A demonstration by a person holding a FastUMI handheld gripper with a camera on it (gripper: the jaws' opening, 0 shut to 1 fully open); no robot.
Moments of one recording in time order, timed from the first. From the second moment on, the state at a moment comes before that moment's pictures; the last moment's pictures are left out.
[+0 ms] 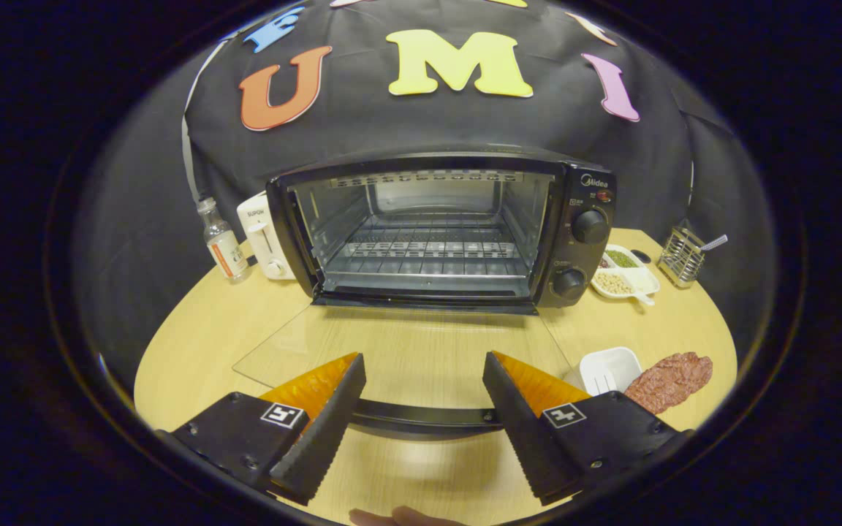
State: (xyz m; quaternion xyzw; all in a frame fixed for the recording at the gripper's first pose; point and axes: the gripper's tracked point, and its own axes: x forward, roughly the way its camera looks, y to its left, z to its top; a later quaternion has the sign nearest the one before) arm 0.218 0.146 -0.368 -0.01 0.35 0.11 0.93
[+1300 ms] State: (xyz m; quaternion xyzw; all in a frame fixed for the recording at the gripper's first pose) arm 0.189 0.021 -0.283 -0.02 0.36 0.15 0.92
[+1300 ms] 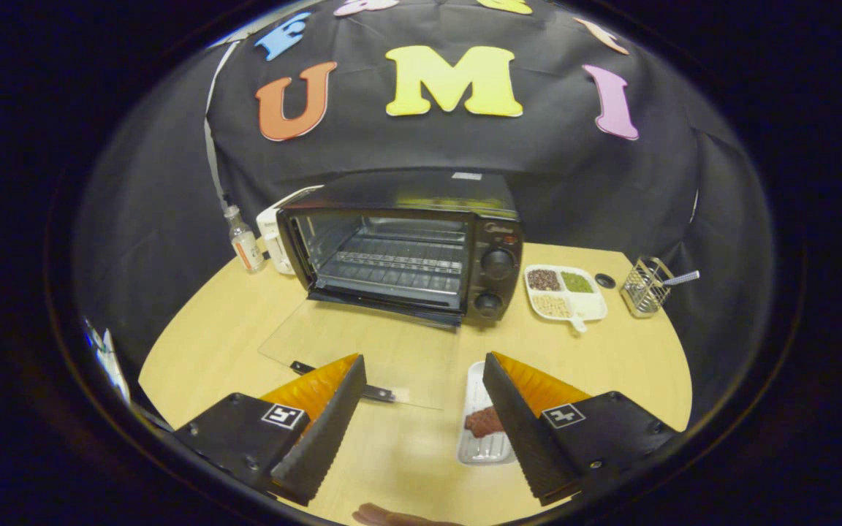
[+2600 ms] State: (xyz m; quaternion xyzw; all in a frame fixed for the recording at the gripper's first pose) arm 0.176 -0.095 -0.336 0.14 0.46 0.25 0.84
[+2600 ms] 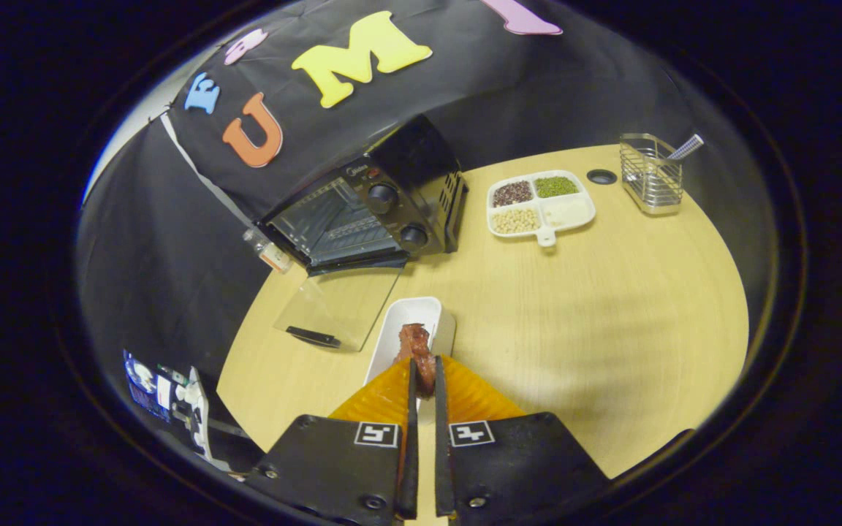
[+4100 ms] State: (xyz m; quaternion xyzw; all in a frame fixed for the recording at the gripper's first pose) arm 0.206 0.107 -0.212 0.07 0.21 0.17 0.96
